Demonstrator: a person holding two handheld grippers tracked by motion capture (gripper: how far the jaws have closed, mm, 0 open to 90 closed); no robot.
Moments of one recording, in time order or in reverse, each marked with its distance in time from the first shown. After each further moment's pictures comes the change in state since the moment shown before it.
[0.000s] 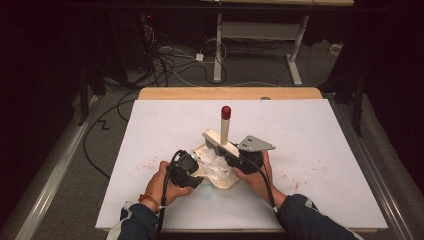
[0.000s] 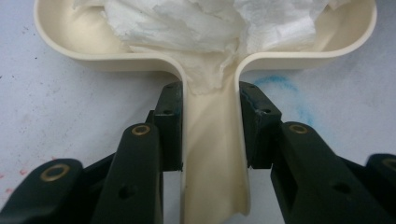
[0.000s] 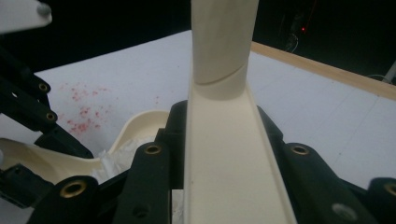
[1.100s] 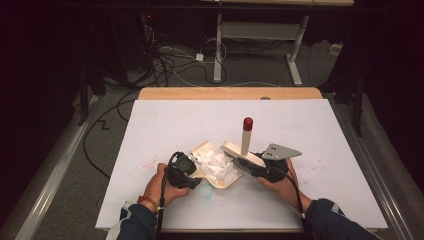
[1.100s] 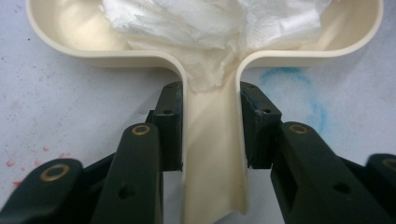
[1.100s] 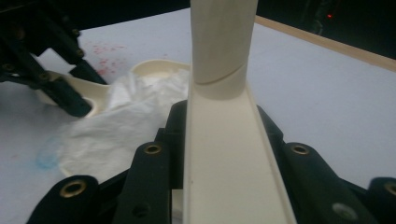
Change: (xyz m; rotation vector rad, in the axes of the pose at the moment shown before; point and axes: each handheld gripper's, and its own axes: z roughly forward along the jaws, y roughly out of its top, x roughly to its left) left arm 0.005 -0.008 0.007 -0.016 -0.008 -0.034; right arm -0.029 -0.030 -0.050 0.059 0.114 -0.051
